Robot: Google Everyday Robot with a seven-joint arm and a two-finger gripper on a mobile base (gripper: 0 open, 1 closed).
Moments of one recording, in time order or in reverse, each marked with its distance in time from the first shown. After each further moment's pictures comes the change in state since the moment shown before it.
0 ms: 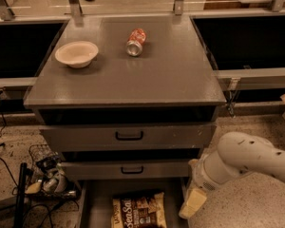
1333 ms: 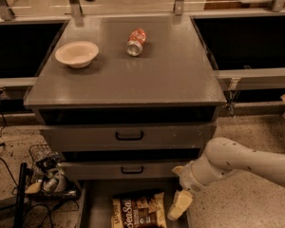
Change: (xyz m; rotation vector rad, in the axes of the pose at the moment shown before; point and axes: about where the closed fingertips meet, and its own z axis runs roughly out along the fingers) arm -0.008 -0.001 0.079 -0.167 -0.120 -0.035
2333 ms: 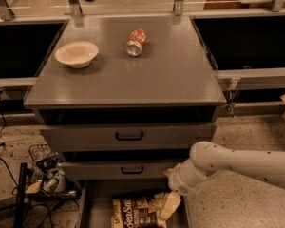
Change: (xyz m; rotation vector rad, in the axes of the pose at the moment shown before) arm -0.008 -0.011 0.047 -0.017 0.023 -0.021
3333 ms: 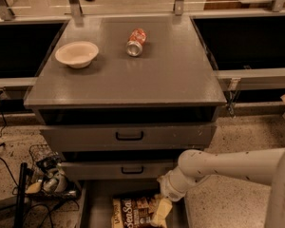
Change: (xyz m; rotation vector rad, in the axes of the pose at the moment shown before) arm 0.003 0.002 0.052 -0.018 0.035 0.007
